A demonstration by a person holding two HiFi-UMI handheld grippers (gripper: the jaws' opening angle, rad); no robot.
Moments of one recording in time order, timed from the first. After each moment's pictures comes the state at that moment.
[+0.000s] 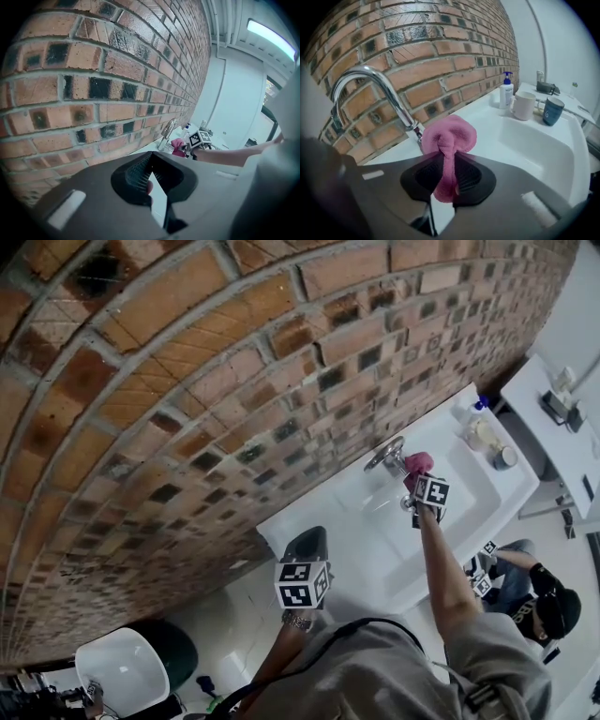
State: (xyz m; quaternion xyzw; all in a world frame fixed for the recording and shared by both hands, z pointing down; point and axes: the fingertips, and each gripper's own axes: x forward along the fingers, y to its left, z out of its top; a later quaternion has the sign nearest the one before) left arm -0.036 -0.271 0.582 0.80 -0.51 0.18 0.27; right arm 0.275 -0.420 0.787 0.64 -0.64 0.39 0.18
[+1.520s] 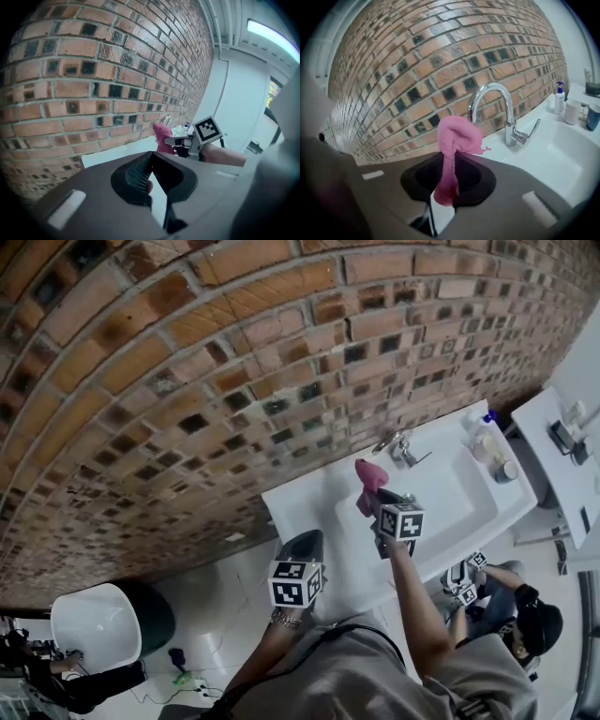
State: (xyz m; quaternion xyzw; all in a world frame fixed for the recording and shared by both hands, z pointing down) left arm -0.042 -0.185 0.565 0.78 -0.54 0.17 0.28; right arm 0.080 -0.310 0.647 0.43 -0.82 0.34 0.13
